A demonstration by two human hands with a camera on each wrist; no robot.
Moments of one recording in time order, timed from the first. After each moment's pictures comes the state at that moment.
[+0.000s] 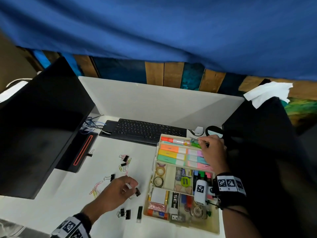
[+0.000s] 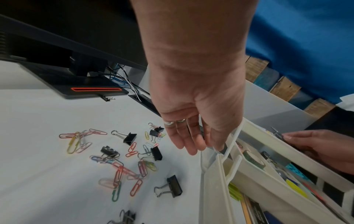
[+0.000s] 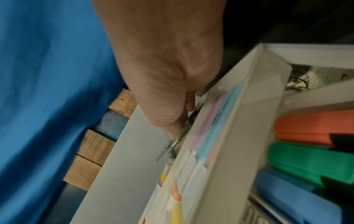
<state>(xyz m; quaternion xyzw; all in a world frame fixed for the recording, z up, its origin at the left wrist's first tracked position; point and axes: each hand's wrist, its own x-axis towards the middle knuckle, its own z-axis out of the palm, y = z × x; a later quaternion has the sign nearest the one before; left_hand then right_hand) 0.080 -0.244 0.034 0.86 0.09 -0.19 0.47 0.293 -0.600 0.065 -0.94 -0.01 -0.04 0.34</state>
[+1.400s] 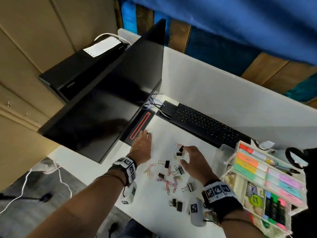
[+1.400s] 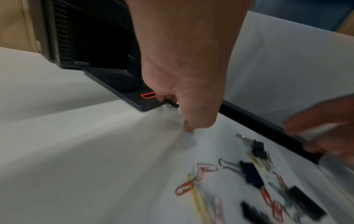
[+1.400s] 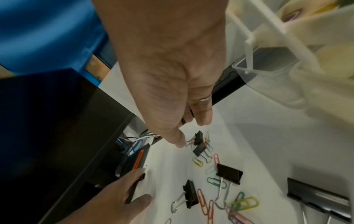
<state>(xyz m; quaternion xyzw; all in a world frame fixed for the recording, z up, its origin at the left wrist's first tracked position) 0.125 -0.047 -0.070 0.97 0.14 -0.13 0.15 0.196 -0.307 0.011 -0.91 -0.26 0.24 0.23</state>
